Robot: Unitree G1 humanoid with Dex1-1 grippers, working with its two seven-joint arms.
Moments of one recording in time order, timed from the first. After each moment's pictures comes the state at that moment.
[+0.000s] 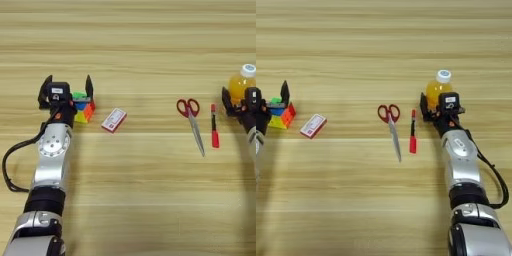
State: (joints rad) left arm -0.30 0.13 0.13 0.43 -0.05 -0.31 -0.02; right arm -0.41 -0.24 -0.19 0.69 0.08 -0.32 0.21
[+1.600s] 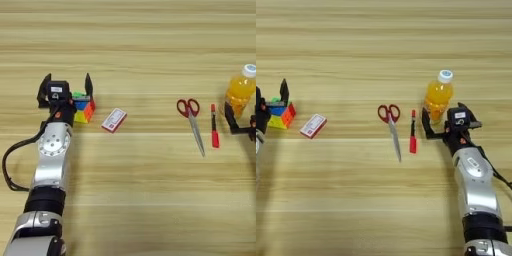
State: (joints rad) left arm -0.30 0.13 0.13 0.41 -0.05 -0.30 -0.01; right arm -0.16 -0.27 -0.18 0.33 0.11 -0.17 0.25
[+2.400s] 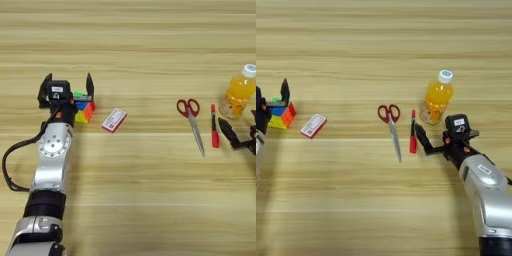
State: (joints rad) left arm -0.26 0.12 0.12 0.32 -0.04 -0.25 0.00; right arm 0.02 -0.34 -0.15 -0.12 0.22 0.31 0.39
